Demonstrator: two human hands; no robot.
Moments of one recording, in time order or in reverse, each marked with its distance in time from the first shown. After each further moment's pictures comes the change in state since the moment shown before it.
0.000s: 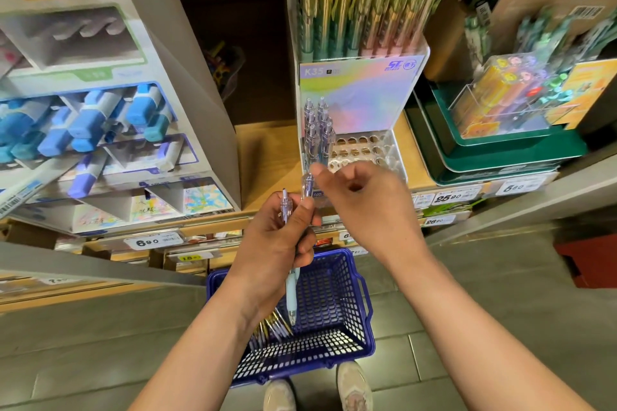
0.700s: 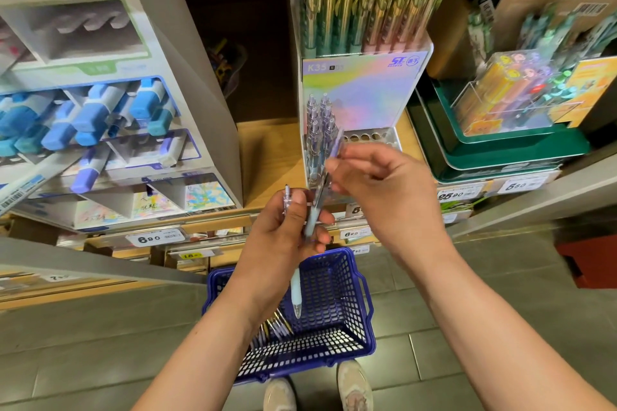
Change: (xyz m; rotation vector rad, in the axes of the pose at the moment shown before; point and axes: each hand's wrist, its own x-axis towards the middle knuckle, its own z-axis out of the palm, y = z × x) left_hand -0.005 -0.003 0.003 0.076 0.013 0.031; right_hand -0.006 -0.013 -0.015 0.494 -0.034 0.025
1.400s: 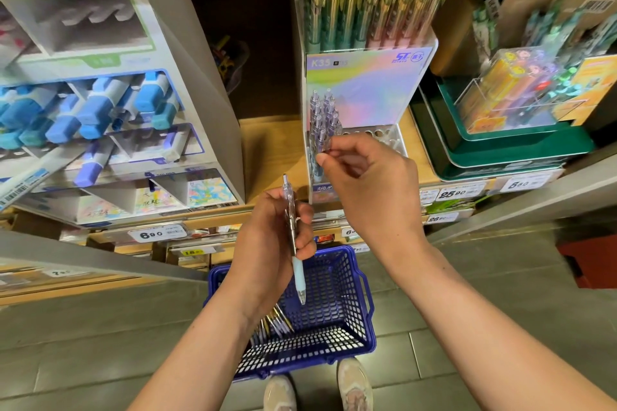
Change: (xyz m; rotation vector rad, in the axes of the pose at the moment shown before) left_hand 0.006 0.000 -0.007 -0.372 0.053 -0.107; right_hand 0.011 0.015 0.017 -0.390 0.122 -0.363
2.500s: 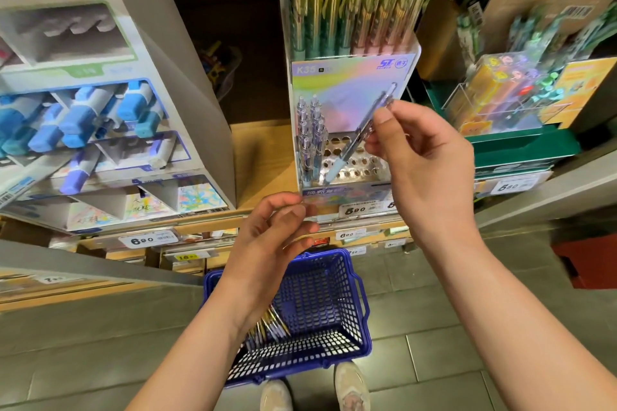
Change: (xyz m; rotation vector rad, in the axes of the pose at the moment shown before) left_hand -0.004 -0.005 -0.005 0.159 -0.044 0.047; right_hand 0.020 -0.006 -0.052 0.394 0.097 0.107
